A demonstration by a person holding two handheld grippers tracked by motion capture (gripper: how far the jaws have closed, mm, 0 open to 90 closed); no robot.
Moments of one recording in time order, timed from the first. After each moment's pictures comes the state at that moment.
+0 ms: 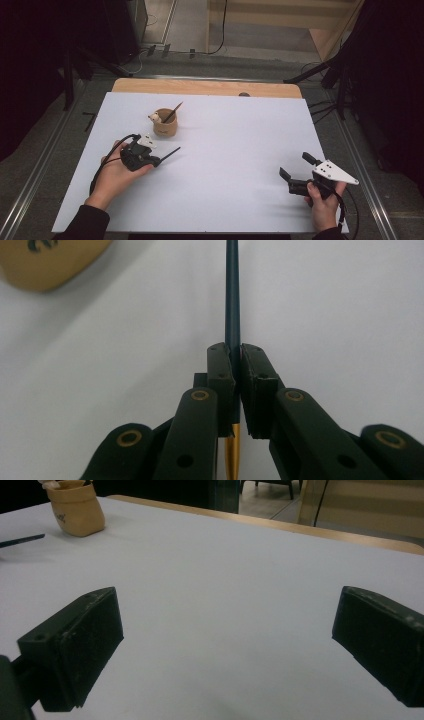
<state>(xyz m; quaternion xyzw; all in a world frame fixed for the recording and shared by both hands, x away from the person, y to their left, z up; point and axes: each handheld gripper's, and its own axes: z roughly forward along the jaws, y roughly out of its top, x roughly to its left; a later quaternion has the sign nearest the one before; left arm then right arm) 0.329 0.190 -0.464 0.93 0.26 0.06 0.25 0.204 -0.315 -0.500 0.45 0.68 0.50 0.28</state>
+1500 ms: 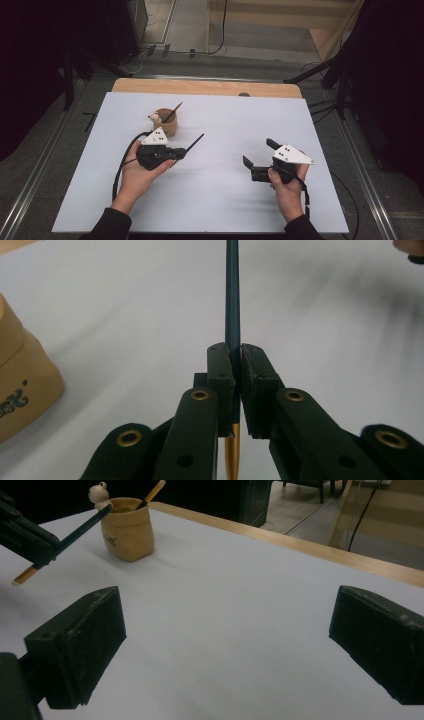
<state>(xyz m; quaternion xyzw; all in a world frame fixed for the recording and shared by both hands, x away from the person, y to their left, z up) 0.317 0.148 -0.449 0.87 0.24 0.06 0.43 0.242 -0.217 -0.467 0.42 0.71 0.50 0.26</state>
